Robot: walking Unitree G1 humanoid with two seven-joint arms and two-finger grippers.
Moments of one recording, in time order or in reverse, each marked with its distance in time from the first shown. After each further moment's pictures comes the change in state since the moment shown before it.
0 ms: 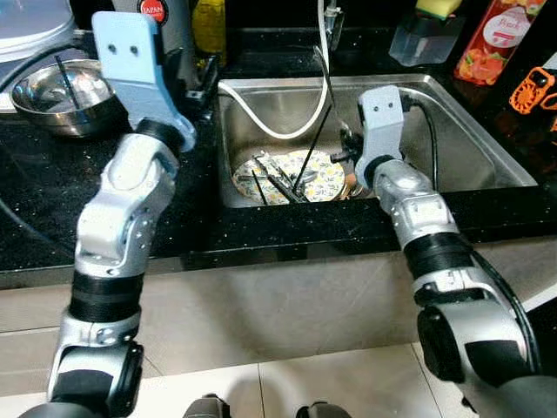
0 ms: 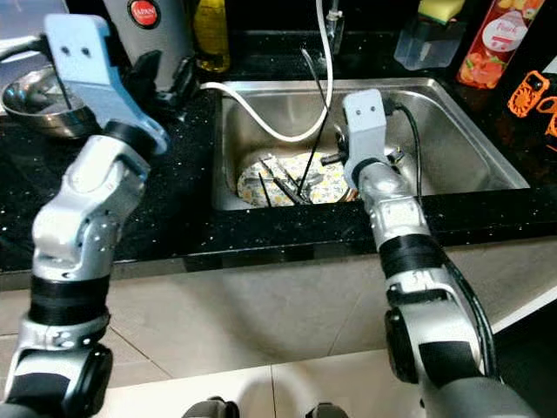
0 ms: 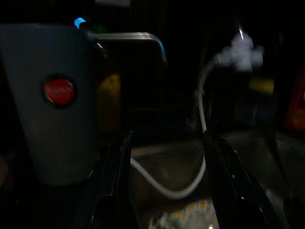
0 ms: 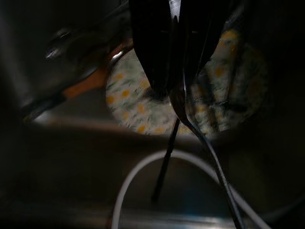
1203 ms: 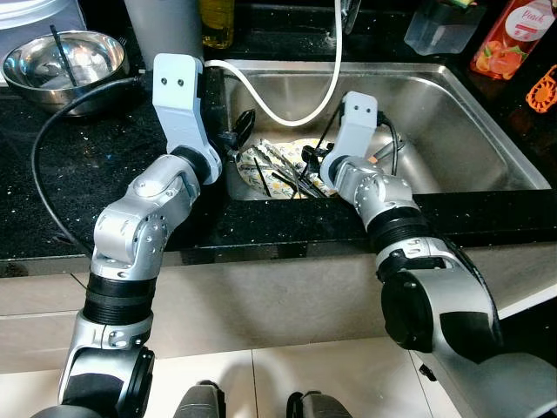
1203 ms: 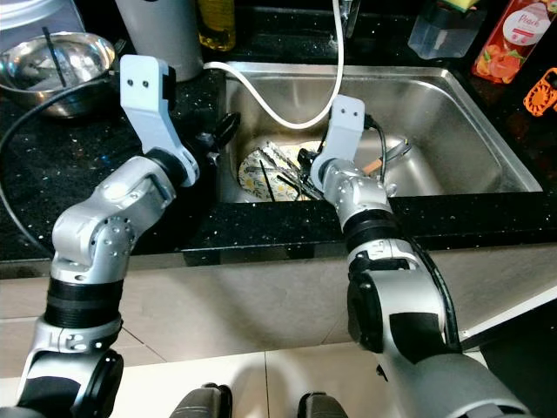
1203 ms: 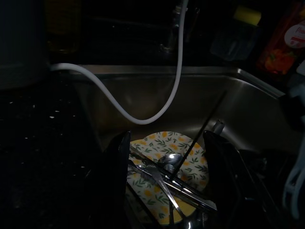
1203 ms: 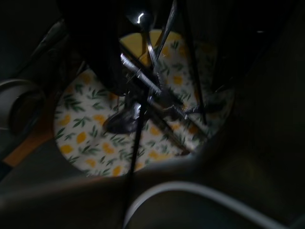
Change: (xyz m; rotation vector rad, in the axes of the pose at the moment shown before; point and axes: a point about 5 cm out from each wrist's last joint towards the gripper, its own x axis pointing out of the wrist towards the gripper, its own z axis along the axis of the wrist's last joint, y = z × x) left arm 0.002 -0.020 -0.030 -0.173 0.230 -0.110; right arm 0.019 0.032 0.004 0.321 0.073 -0.132
